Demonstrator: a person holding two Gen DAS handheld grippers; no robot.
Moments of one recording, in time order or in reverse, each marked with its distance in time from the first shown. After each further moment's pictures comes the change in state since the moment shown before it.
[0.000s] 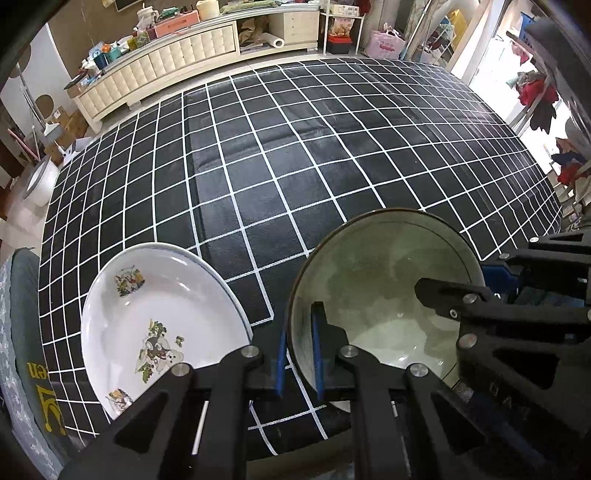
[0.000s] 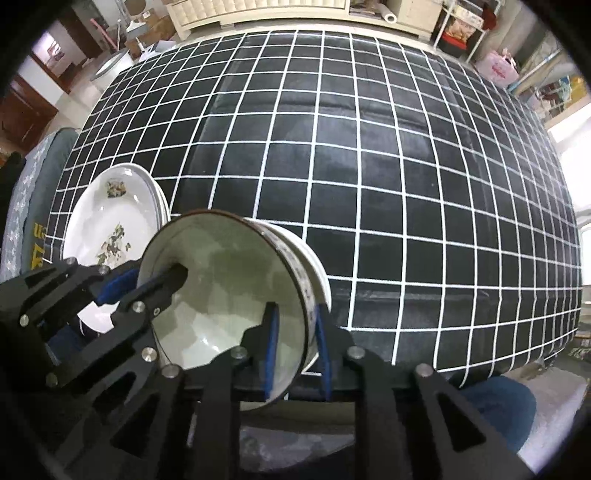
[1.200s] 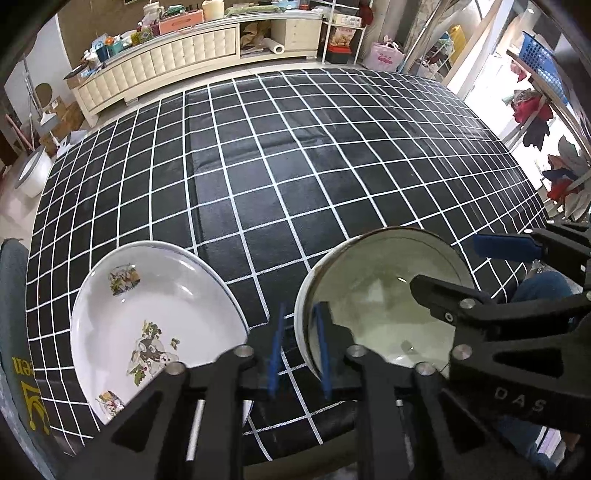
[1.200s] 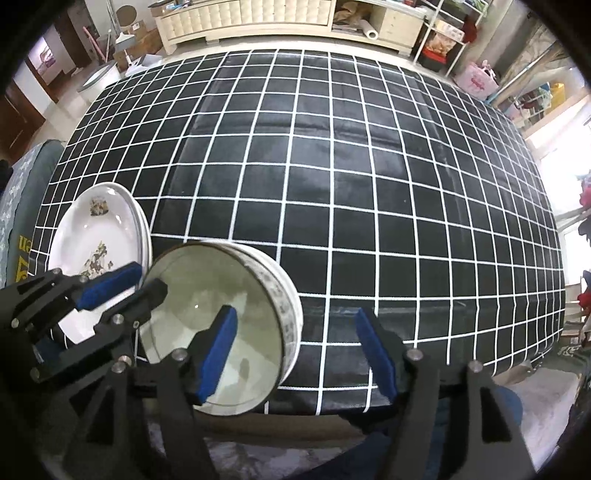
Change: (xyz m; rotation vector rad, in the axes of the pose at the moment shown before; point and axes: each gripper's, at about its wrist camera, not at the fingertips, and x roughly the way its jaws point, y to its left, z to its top) left arm 0.004 0.016 -0.002 -0.049 -0.027 -0.055; right arm -0.004 -0.011 0.004 0.039 -0.066 -0.076
